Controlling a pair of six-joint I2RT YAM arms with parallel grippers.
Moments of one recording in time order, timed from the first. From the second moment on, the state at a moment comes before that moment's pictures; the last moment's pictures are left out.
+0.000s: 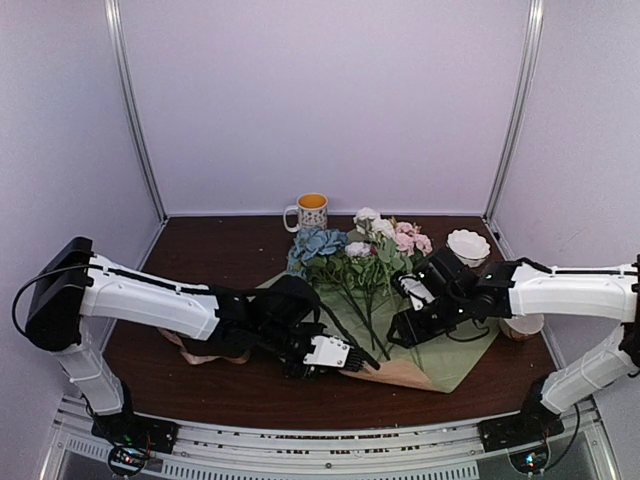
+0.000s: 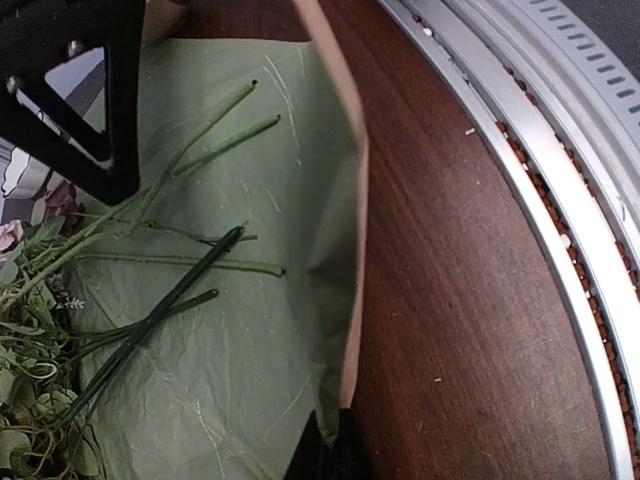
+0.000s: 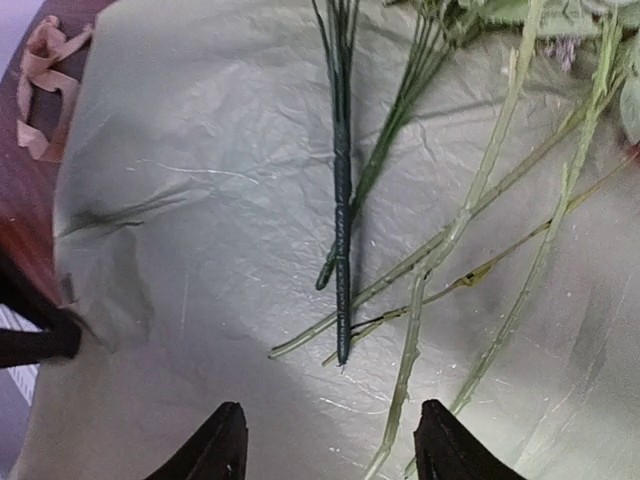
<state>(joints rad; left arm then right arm) -1.15 1.71 1.03 -0.16 0.23 0.79 0.84 1.35 0.84 -0.50 -0.06 0.43</state>
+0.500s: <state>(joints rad) -0.97 1.72 1.03 -0.13 0.55 0.62 0.91 0.96 0.70 -0.48 -0.26 0.20</state>
